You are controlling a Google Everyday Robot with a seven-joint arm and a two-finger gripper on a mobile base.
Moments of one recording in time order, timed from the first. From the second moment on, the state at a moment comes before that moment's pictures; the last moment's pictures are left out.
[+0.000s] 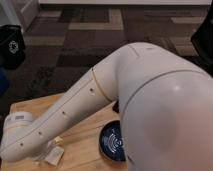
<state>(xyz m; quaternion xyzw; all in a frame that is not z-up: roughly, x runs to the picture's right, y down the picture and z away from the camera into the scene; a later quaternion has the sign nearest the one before) -0.242 0.269 0.622 -0.27 0.08 0.29 0.92</state>
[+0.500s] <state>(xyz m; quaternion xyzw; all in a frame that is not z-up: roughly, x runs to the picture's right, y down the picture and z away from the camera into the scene) -0.246 0.285 0.641 -0.27 0.06 0.30 0.91</state>
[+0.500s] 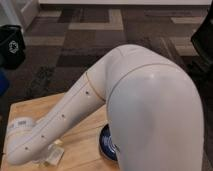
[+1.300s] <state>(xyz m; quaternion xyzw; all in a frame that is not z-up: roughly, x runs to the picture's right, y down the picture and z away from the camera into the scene) -0.247 0.290 0.668 -0.27 0.04 0.26 0.93</state>
